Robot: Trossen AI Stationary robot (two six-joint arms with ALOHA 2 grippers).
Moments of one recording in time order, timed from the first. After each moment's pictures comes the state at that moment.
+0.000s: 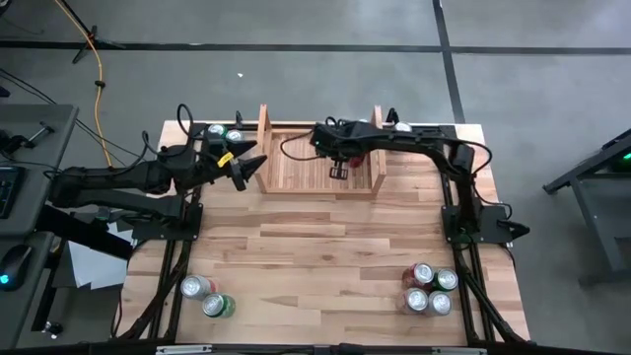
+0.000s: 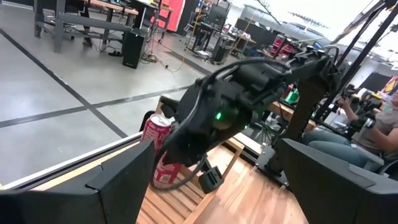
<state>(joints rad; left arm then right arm) 0.06 0.74 0.72 -0.05 -0.46 -0.42 -0.34 2.04 1.72 -0.95 0.40 -0.27</state>
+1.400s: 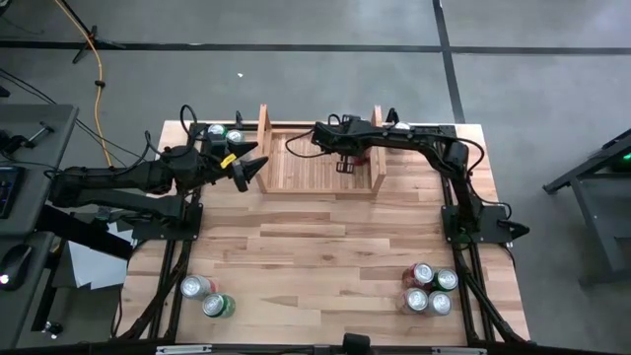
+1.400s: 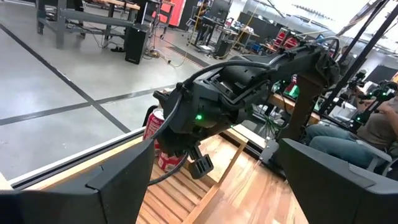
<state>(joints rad) 0.06 0.75 0.72 -0.06 -0.46 -0.42 -0.37 2.09 1.72 -0.98 0.54 -0.29</state>
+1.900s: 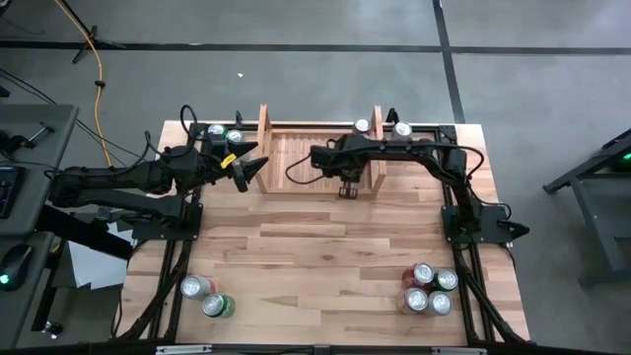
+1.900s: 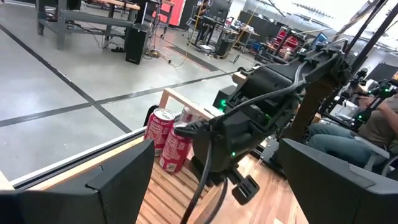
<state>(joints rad) 0.06 0.75 0.72 -0.07 -0.46 -0.41 -0.27 2.08 1.72 -1.26 0.27 -0.08</state>
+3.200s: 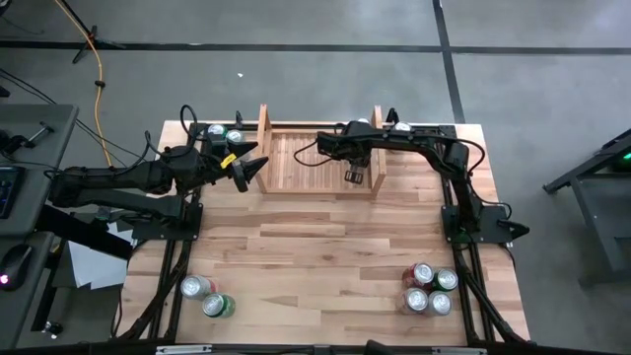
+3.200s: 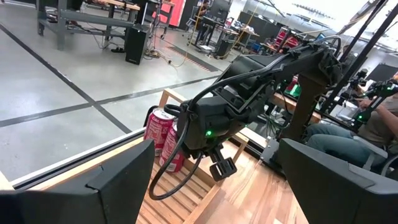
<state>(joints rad) 0.06 0.75 0.72 -0.06 -0.46 -0.41 -0.37 2.08 1.72 -1.29 0.45 -0.03</state>
